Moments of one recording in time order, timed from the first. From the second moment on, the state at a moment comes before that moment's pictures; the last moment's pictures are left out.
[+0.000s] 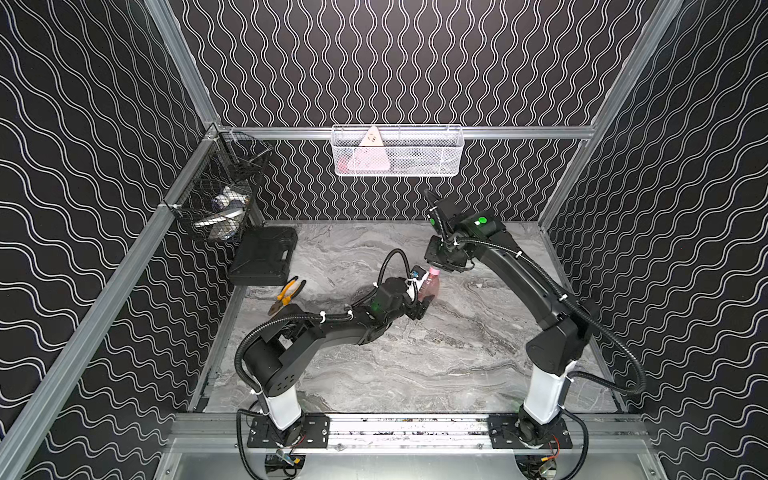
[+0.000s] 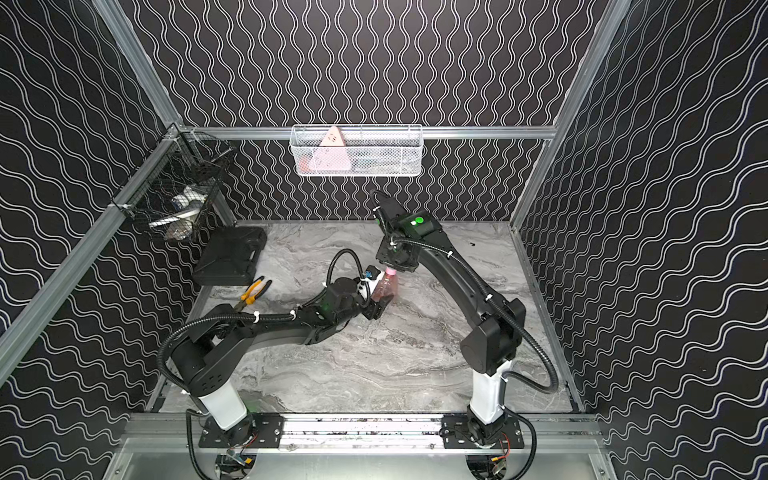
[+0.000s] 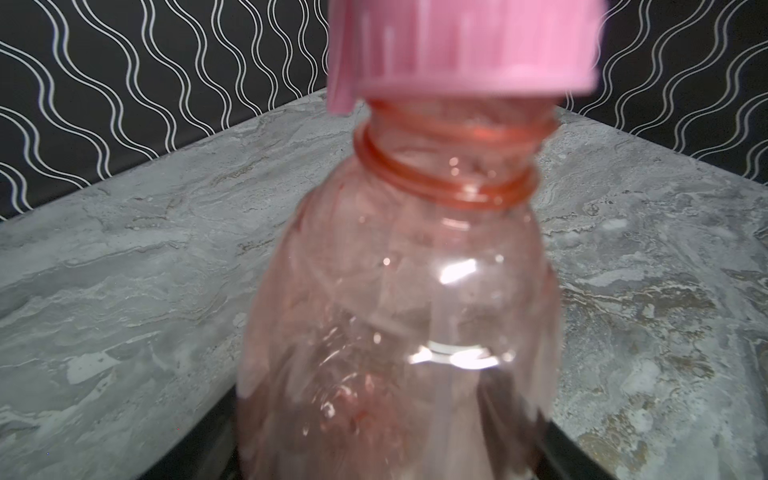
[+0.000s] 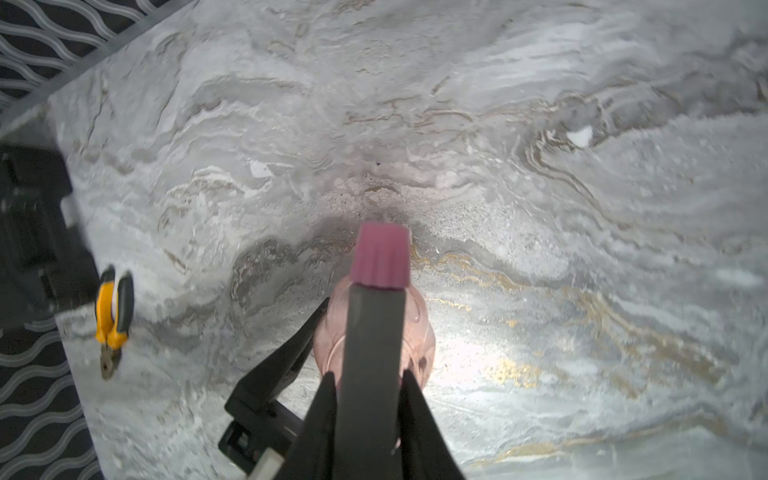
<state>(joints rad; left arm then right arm) -0.72 1.75 0.88 0.50 -0.03 -0.03 0.62 1.92 2.08 -1.33 0.17 0.97</state>
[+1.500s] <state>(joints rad) -0.59 1.69 1.05 0.27 0.58 -0.08 0.18 1.45 1.48 -0.68 -0.39 0.40</state>
